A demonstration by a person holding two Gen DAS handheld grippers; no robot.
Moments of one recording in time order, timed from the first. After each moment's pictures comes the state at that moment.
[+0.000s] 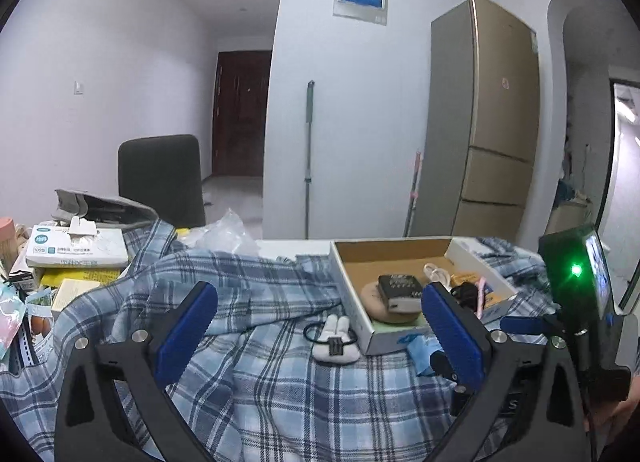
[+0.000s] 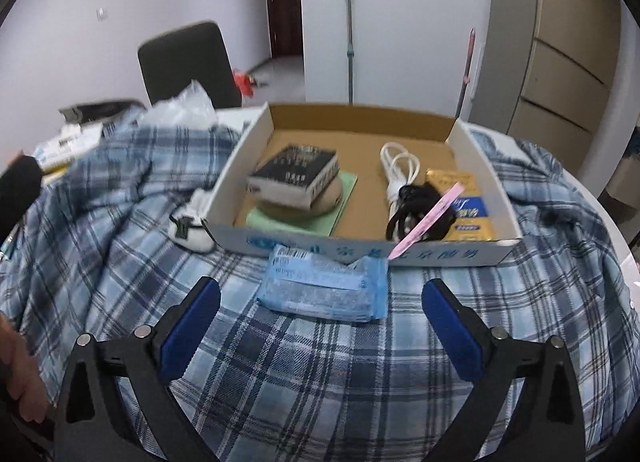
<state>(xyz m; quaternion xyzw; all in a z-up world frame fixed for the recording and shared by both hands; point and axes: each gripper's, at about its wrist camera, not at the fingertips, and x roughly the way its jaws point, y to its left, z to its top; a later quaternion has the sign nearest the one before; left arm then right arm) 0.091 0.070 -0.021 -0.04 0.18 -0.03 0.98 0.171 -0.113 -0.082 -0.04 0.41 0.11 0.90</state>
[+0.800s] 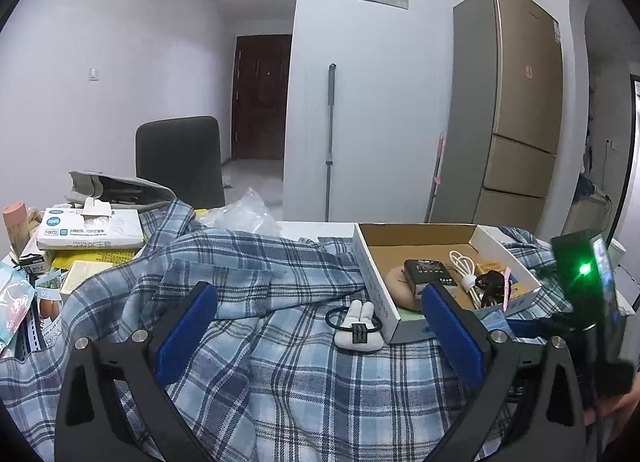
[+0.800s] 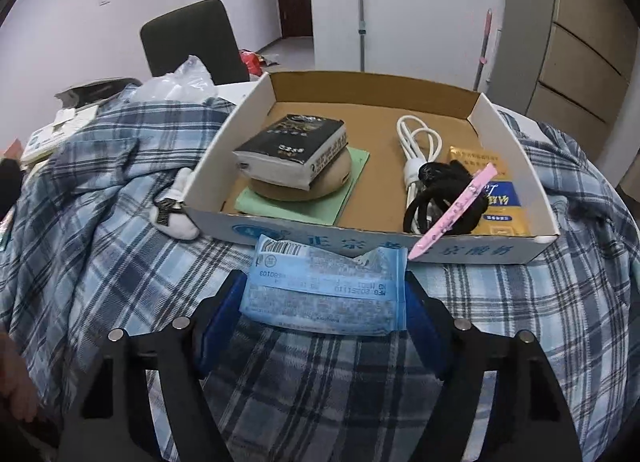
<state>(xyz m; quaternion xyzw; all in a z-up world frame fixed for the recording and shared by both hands) 0.101 0.077 -0.030 -0.04 0.21 0.00 0.98 0.190 -0.113 -0.098 -0.04 0.44 0.14 0.89</state>
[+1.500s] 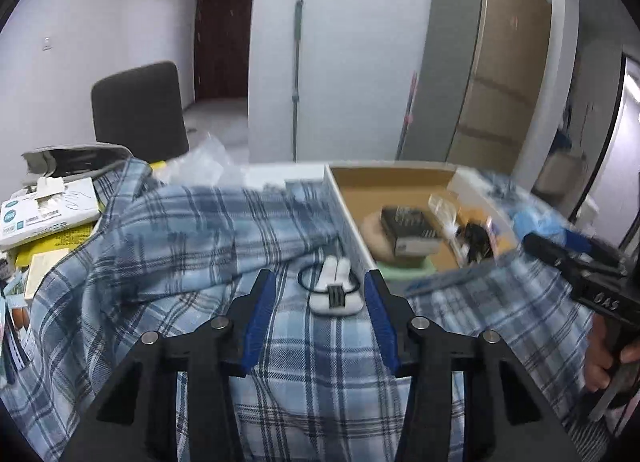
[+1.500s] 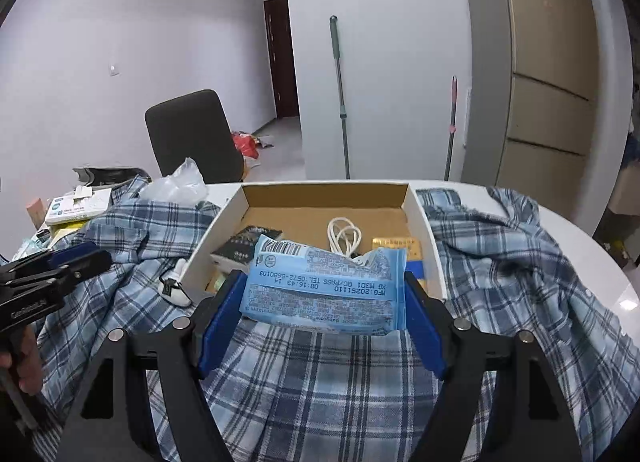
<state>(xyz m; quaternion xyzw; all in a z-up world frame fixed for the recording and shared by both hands) 0.144 0.071 -0.038 -0.02 0.34 -0.07 0.94 0.163 -0.178 -0.041 0.00 0.30 0.13 0.94</state>
